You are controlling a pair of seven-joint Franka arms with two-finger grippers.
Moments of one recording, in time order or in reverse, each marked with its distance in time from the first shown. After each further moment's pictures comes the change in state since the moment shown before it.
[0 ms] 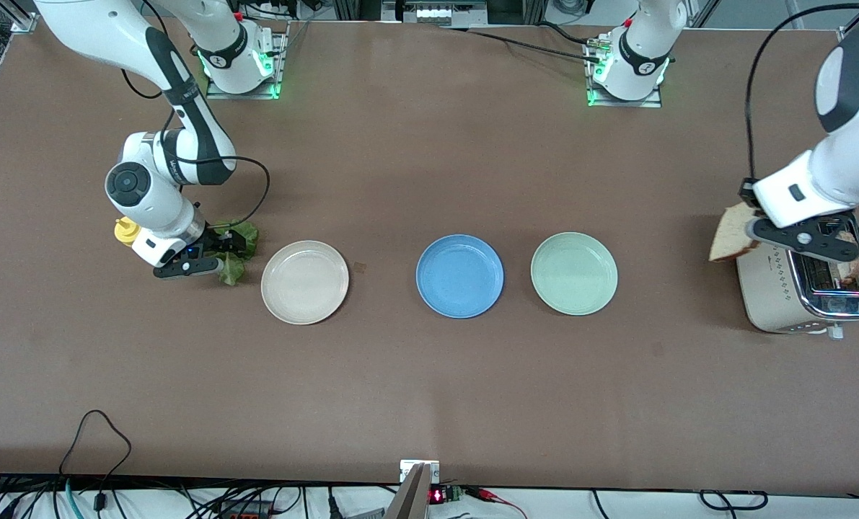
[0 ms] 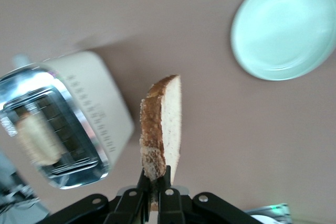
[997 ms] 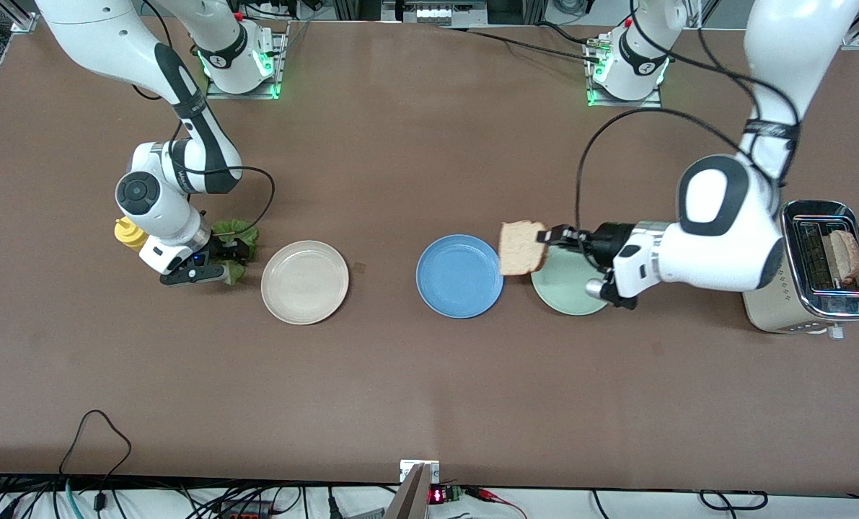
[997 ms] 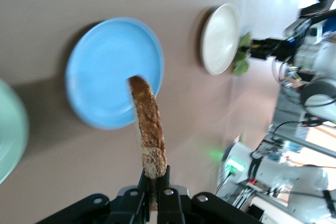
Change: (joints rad) left arm -0.174 0.384 -0.019 0.000 -0.943 0.346 -0.017; right arm 0.008 0.052 0.000 0.031 0.000 0.031 0.000
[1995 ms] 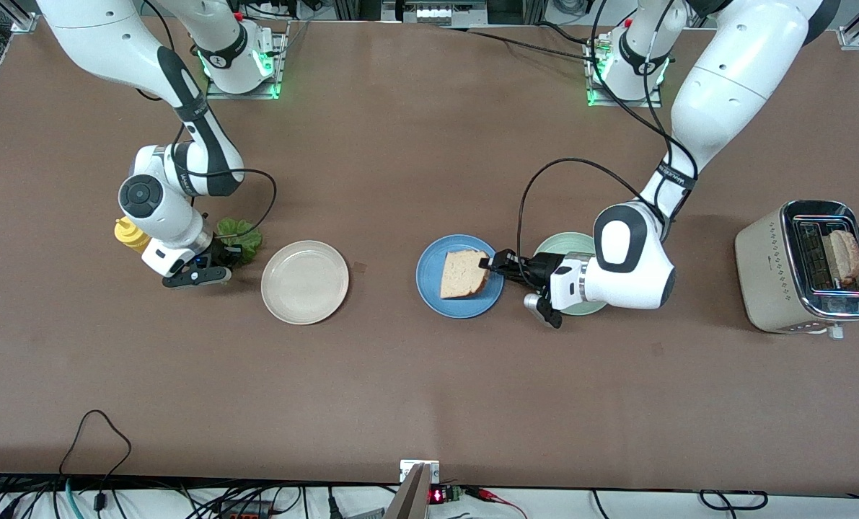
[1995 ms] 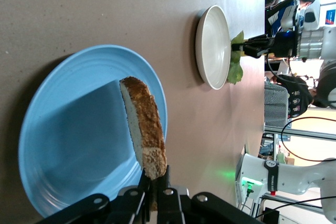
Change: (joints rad) left arm -0.087 0.244 -0.002 -0.001 -0.171 0.211 0.405; right arm 0.002 0.014 -0.001 0.033 0.000 -0.030 0.001
